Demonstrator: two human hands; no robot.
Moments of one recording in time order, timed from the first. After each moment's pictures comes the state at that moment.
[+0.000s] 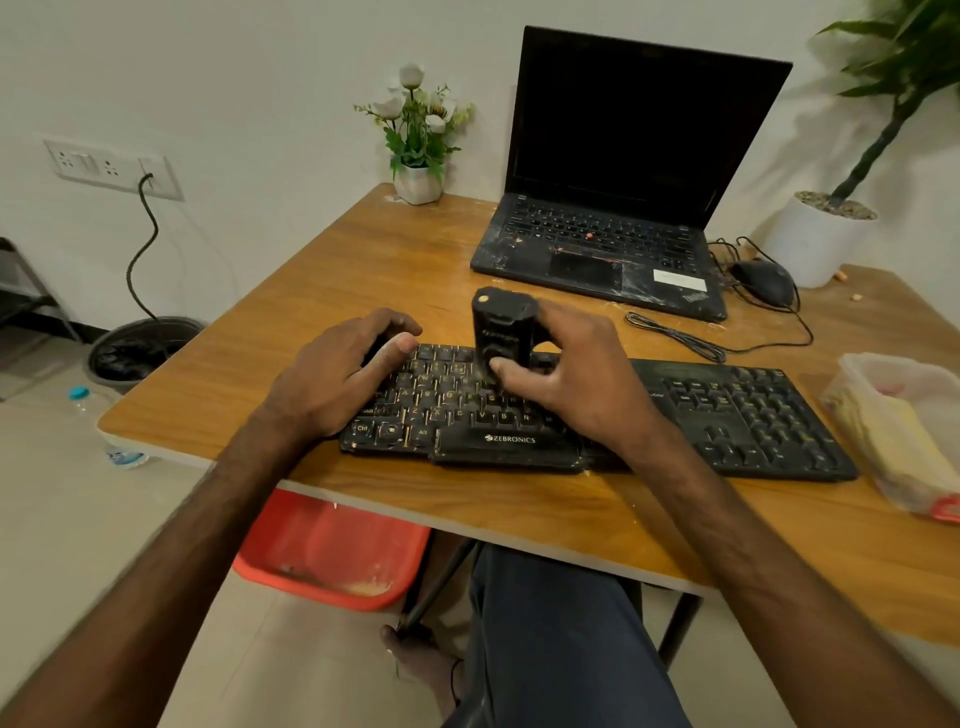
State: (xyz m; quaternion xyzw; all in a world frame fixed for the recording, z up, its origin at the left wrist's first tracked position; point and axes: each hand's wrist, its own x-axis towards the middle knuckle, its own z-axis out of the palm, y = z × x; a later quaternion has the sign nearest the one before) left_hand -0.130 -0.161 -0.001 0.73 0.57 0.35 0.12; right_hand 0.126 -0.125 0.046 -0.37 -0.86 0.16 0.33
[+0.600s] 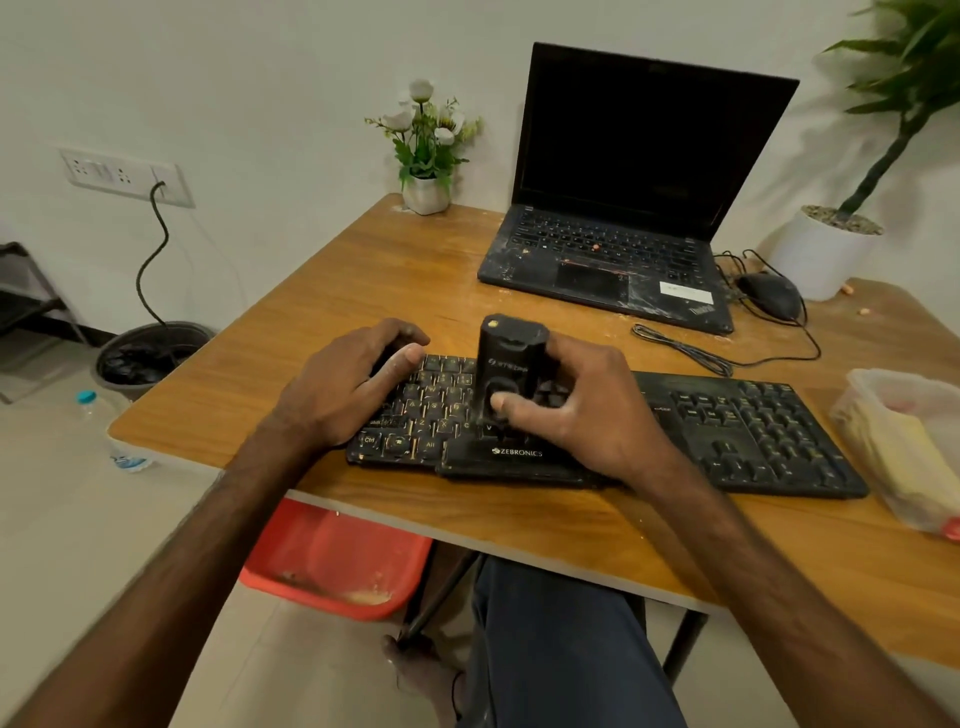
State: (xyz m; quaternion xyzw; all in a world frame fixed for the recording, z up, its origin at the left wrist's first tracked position) left_hand -0.130 -0.161 -0.001 0.73 0.57 0.35 0.12; right_hand 0.131 -0.143 0.044 -0.36 -0.84 0.25 0.33
